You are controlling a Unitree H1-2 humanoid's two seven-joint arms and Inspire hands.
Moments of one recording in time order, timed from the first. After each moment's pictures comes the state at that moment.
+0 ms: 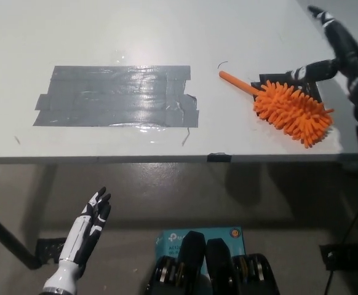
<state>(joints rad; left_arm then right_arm) -0.10 0.16 -0.05 0.25 0.09 -0.21 -0.04 -0.91 -0.34 0.18 0.44 -0.41 0.43 0.21</state>
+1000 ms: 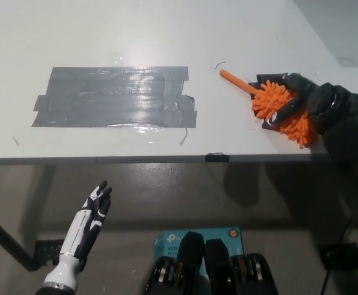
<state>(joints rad) -0.11 0.16 -0.05 0.25 0.09 -0.23 -0.05 -1.11 -0.26 0.40 1.11 -0.44 0.35 0.25</state>
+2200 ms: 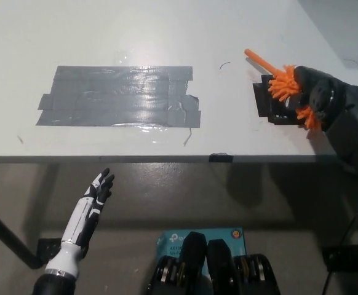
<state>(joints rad) -0.16 0.16 -0.05 0.26 0.09 -0.23 -0.06 -1.12 -0.29 0.39 1.15 -0.48 0.27 0.22</state>
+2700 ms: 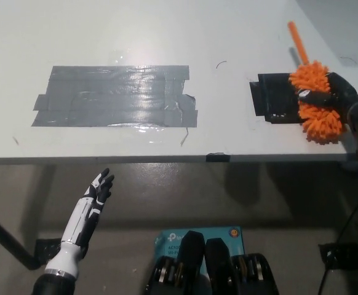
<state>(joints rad) -0.16 0.16 -0.04 0.27 0.09 -0.23 -0.06 -0.94 -0.27 -0.14 0.87 -0.19 0.31 0.23</state>
